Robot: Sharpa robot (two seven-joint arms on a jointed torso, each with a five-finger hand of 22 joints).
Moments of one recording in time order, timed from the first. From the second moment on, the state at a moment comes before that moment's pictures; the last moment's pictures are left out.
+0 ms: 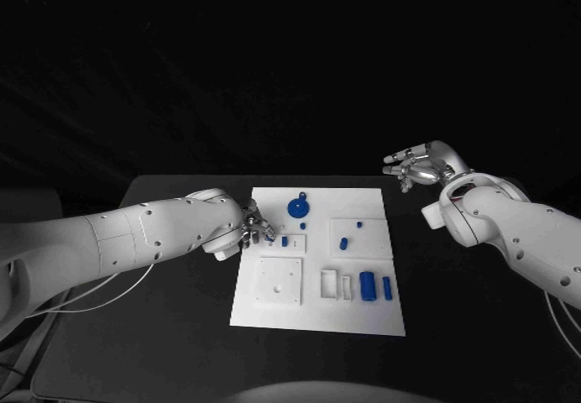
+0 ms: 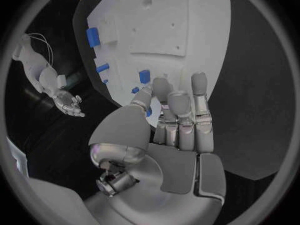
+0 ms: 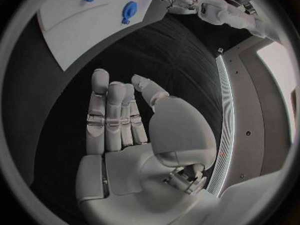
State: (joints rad) left arm 1.26 -0.61 -0.24 1.21 -0.88 -0.14 -0.50; left_hand 1.07 0.13 0.12 -0.25 0.58 1.19 0.06 0.06 0.61 1.48 -0.07 0.72 0.42 1.42 -0.13 1.16 0.49 0.02 1.32 -0.12 0.27 1.31; right arm 0.97 -0.72 0.36 1.24 -1.03 -0.40 -0.04; right_hand 1.23 -0.08 0.32 -0.22 0.40 1.10 0.10 0.07 0.08 1.14 -0.01 0.84 0.75 1.35 -0.07 0.81 0.91 0.09 1.46 -0.09 0.12 1.31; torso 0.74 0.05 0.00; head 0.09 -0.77
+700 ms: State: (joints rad) left arm 1.26 -0.62 -0.24 1.22 -0.88 -0.11 -0.51; left_hand 1.07 0.13 0.12 -0.25 0.57 1.19 0.06 0.07 0.65 1.48 -0.07 0.72 0.42 1.42 -0.13 1.16 0.49 0.02 1.32 -0.12 0.27 1.31; right arm 0.97 -0.72 0.36 1.24 -1.03 -0.40 -0.04; right_hand 1.23 -0.08 0.32 -0.22 0.40 1.10 0.10 0.07 0.08 1.14 -0.01 0.84 0.75 1.35 -0.07 0.81 0.91 0.09 1.46 -0.09 0.12 1.31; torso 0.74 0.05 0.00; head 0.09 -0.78
